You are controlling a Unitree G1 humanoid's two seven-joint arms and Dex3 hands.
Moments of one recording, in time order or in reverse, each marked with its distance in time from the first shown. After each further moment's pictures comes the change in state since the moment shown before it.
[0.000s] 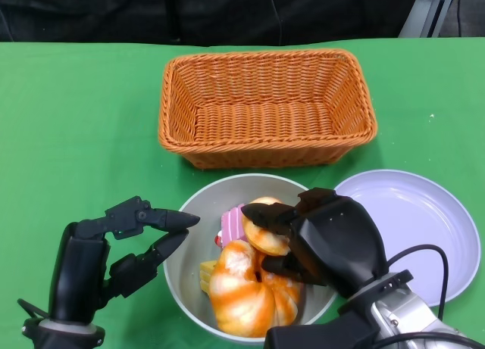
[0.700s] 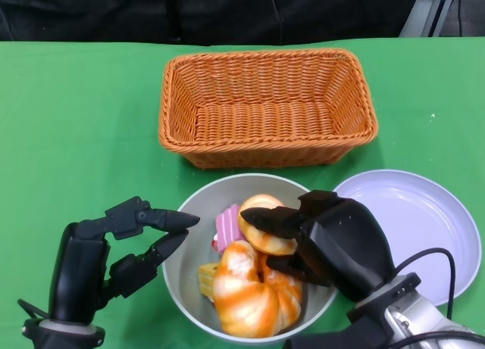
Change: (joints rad) left arm 0.000 -0.002 0.001 0.003 0.000 -0.004 0.000; right arm -0.016 -0.024 -0.022 0.087 0.042 -0.182 -0.135
